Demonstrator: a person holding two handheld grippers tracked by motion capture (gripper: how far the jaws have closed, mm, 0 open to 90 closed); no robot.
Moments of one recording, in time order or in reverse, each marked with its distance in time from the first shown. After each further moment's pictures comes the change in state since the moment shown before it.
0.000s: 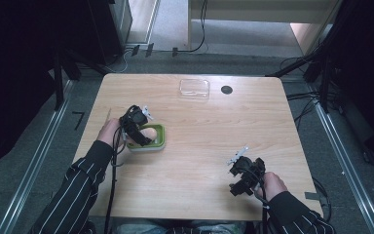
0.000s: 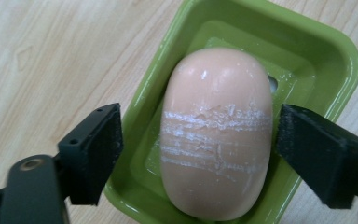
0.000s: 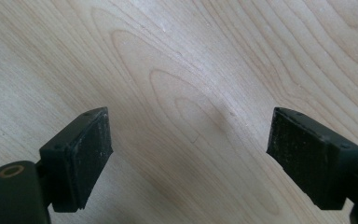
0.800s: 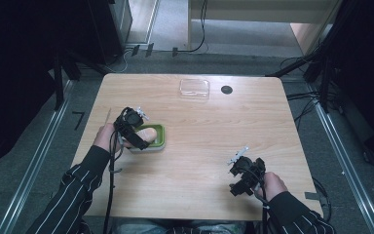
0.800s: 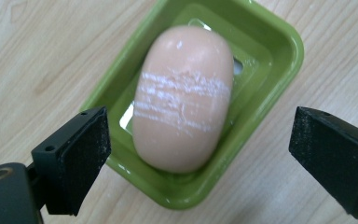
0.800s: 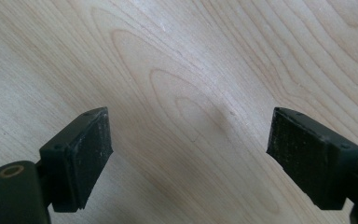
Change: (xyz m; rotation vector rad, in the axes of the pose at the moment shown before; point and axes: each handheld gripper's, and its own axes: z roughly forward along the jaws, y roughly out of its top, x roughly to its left) left arm -0.017 -0.010 -0.024 0.025 -0.029 -0.169; right arm 0.000 0.000 -0.001 0.000 0.001 0.009
